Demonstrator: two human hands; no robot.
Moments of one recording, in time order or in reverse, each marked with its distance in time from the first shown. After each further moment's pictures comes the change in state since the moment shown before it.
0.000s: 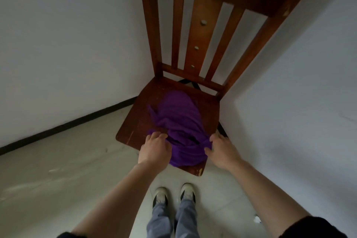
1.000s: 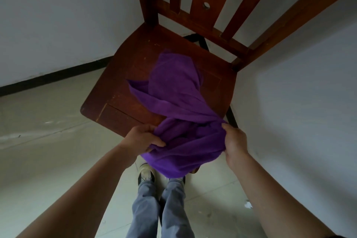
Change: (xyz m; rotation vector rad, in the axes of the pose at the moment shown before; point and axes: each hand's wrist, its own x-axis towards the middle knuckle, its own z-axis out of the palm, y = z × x) left_hand 0.091 -0.040 0.085 -0.959 -0.345 -0.587; right_hand 0.110 0.060 0.079 1.155 0.145 0.661
